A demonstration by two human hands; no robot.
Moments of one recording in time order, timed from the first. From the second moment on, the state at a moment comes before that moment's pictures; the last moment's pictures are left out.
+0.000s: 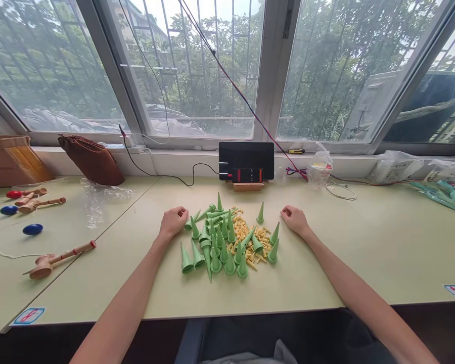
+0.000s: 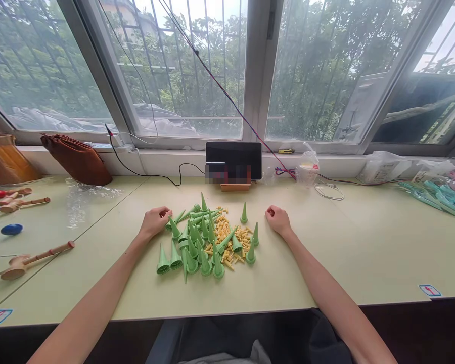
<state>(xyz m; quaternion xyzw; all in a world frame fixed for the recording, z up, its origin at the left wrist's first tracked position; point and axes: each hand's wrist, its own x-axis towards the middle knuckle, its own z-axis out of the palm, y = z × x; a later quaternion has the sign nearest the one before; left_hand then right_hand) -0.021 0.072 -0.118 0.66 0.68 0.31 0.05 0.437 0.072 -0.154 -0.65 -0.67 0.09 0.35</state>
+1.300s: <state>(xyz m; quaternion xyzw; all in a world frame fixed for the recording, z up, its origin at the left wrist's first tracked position) -0.020 0.070 -0.116 0.66 0.68 0.31 0.05 0.435 0.071 -0.153 -0.65 -0.67 0.09 0.34</state>
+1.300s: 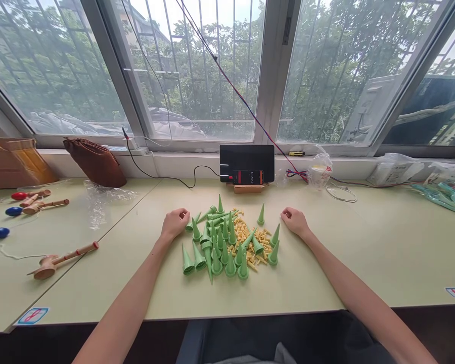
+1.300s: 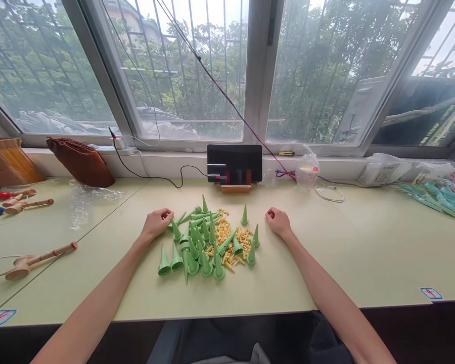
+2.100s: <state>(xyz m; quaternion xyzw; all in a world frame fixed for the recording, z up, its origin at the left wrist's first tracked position) -0.019 0.069 -0.115 0.66 0.69 0.29 0.05 0.436 0.073 -0.155 -0.64 -0.68 0.09 0.35</state>
